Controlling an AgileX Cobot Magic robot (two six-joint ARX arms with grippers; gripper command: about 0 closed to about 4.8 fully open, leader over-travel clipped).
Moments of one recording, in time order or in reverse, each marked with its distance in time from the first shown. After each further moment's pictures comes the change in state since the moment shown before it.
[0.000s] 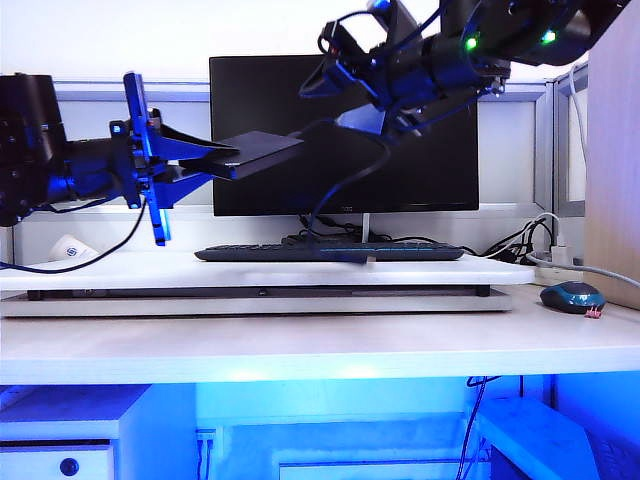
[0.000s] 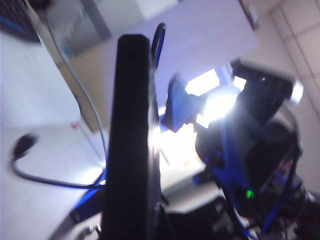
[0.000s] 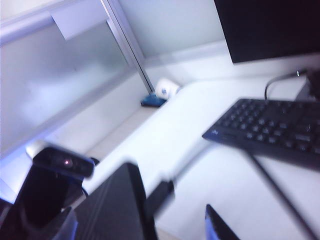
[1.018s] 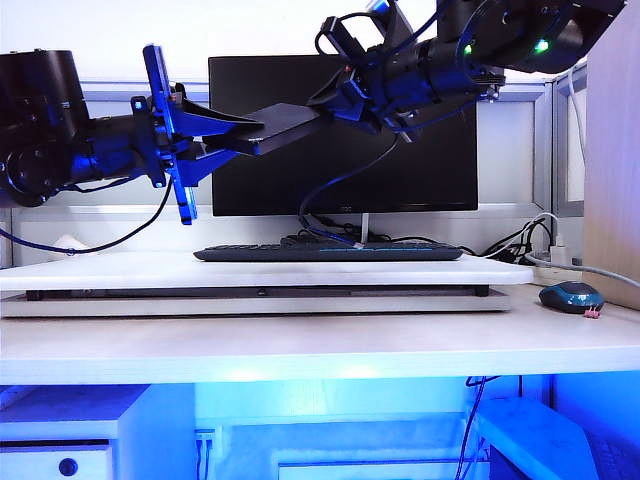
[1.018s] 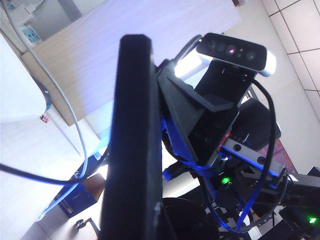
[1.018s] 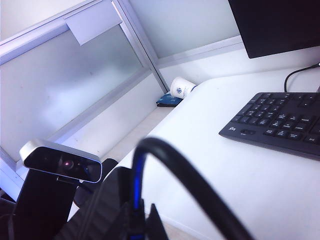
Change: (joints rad) left arm -0.066 -0.041 0.013 0.000 0.003 0.001; right arm -0.003 0.030 0.018 0.021 -0.048 0.070
